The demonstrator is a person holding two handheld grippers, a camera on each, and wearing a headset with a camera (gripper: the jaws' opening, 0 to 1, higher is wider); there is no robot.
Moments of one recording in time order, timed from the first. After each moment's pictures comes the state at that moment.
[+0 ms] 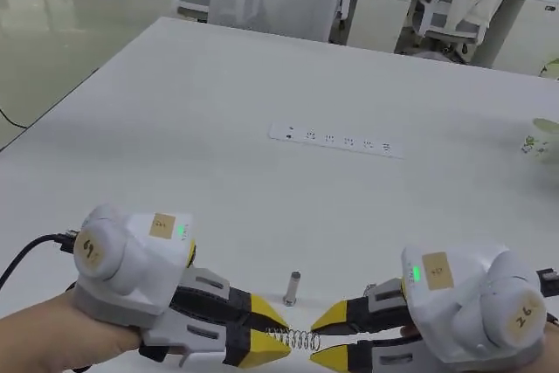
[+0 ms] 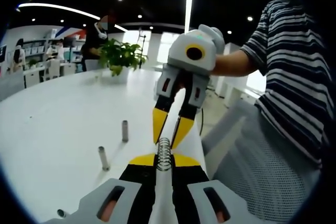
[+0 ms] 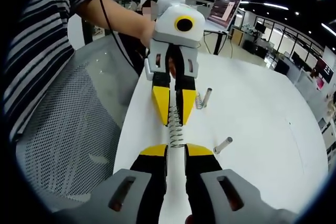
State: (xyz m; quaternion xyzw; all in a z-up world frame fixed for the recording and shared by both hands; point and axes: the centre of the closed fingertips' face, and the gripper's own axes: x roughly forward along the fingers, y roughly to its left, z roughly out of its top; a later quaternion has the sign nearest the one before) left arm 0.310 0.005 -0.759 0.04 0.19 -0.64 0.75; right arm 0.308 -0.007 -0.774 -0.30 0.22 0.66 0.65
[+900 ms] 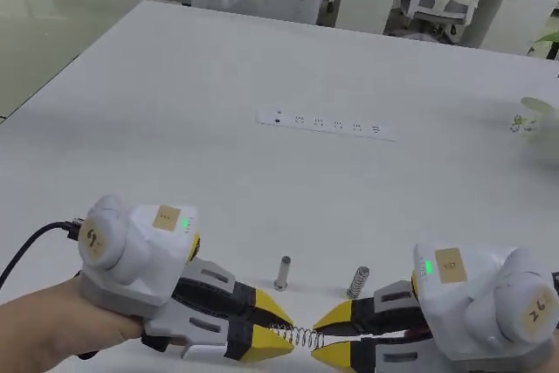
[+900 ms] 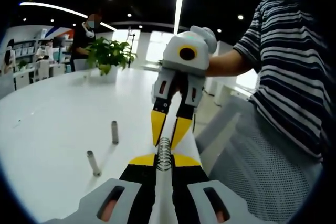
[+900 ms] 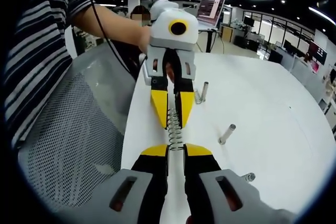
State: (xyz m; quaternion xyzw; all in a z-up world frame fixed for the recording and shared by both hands) left arm 0.307 -0.010 -0.767 0.04 0.18 -0.67 0.72; right arm 0.304 -0.018 -0.780 -0.25 0.24 0.64 0.69
